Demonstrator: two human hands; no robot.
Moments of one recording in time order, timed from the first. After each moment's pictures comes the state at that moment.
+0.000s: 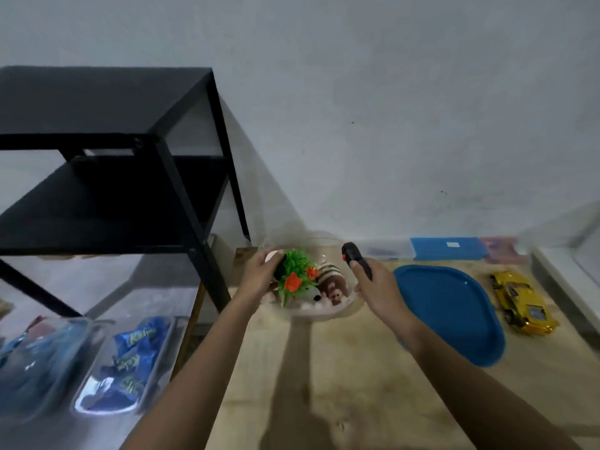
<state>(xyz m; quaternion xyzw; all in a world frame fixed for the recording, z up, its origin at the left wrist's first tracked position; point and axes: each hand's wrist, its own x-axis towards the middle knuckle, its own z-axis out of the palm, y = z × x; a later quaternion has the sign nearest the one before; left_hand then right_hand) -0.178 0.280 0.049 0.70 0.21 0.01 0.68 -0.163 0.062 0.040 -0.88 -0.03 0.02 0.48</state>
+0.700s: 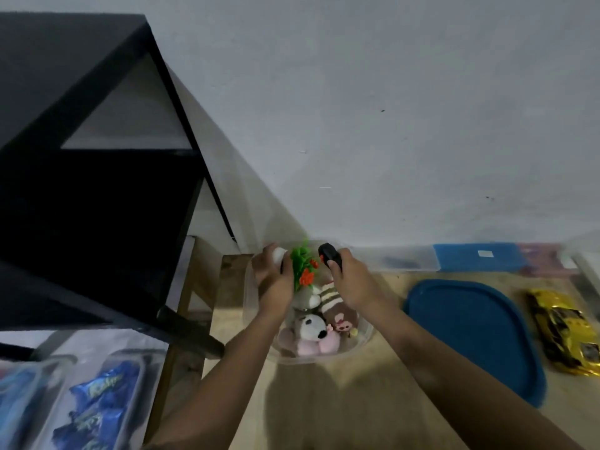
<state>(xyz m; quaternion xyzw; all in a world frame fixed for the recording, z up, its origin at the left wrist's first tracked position) -0.074 0.263 -0.023 0.84 0.27 0.11 0.46 -0.047 0.120 -0.001 -0.93 -0.06 0.12 0.34</state>
